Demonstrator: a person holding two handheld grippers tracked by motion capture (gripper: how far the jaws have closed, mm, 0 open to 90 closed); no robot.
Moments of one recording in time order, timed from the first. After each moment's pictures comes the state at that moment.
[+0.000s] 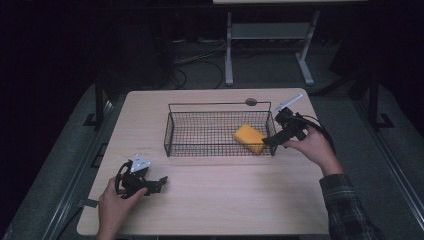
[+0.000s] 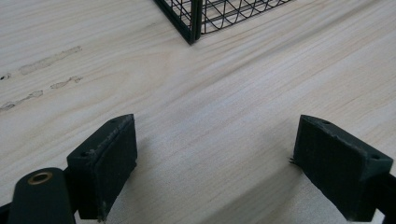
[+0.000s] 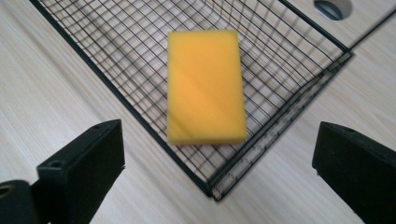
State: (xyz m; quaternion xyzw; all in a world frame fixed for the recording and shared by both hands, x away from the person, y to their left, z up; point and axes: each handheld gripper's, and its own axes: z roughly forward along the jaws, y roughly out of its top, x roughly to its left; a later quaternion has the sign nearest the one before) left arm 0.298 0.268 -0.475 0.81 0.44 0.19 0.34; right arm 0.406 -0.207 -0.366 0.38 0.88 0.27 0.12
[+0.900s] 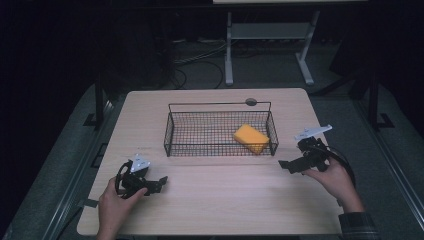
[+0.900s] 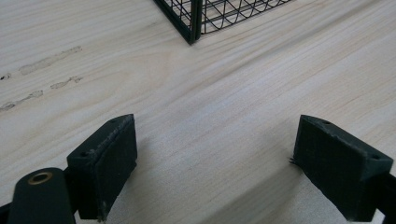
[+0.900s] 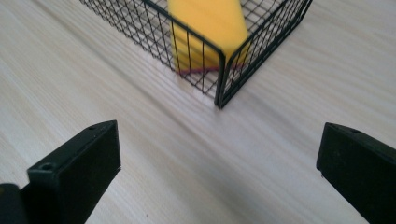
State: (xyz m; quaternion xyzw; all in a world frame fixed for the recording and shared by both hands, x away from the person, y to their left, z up) left arm 0.298 0.268 -0.476 0.81 0.44 0.19 0.35; right arm 0.335 -0.256 -0.407 0.41 0.85 0.31 0.13
